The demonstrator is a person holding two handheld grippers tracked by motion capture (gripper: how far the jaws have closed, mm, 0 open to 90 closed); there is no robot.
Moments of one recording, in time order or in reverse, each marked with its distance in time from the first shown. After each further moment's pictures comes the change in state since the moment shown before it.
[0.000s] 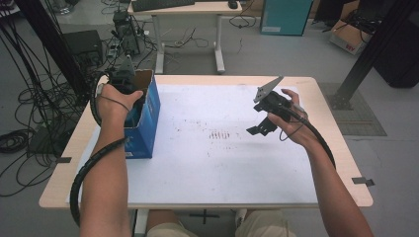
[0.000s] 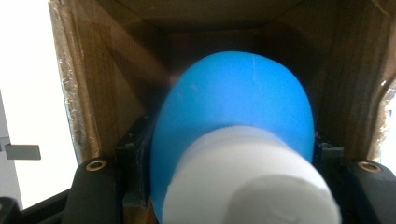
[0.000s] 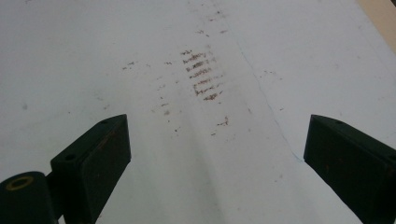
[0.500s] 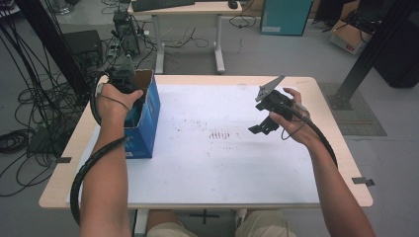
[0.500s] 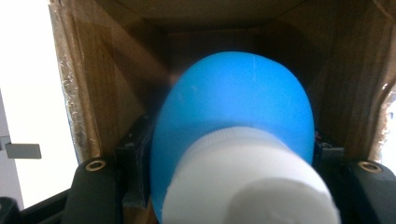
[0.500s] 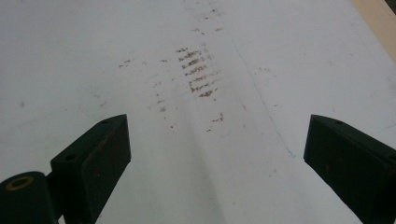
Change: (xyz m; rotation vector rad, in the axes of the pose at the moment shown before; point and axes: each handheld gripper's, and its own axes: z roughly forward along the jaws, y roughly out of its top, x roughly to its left) left arm 0.000 0.002 0.000 0.004 0.003 -0.001; right arm -0.002 -0.001 -0.005 0.004 -0.010 0.009
